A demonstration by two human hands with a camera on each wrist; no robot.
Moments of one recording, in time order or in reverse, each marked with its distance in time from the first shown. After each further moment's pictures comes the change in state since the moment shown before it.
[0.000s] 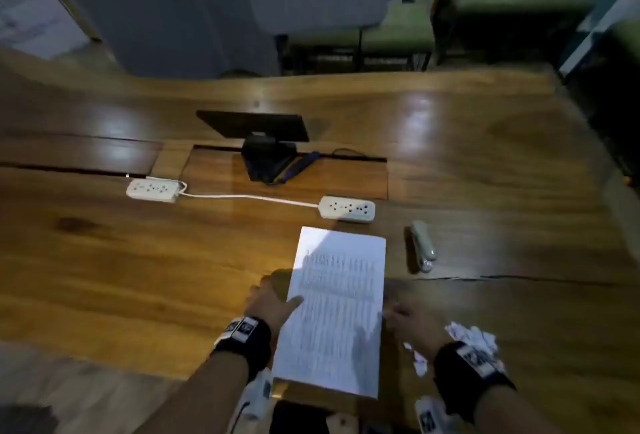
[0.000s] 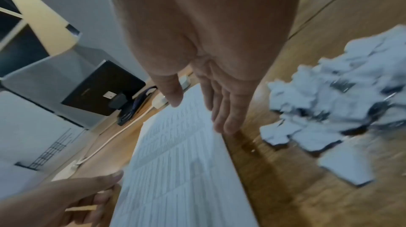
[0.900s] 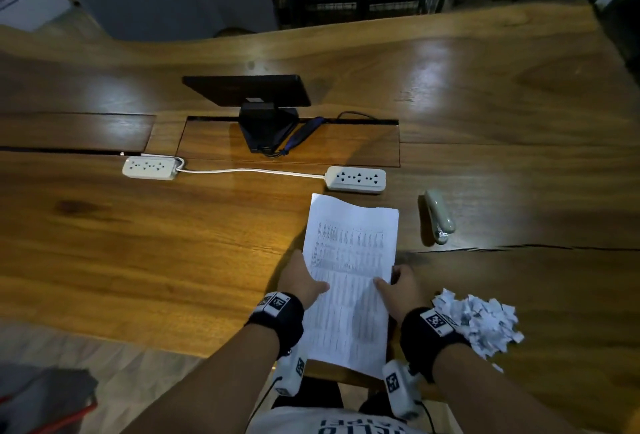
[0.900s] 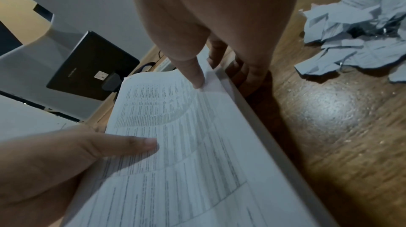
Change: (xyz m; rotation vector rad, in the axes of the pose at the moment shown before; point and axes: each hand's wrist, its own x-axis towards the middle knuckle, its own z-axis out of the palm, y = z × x) left_hand 0.023 0.023 0.040 -0.162 -0.040 0.065; right_hand 0.036 -0.016 0.048 0.094 0.254 0.043
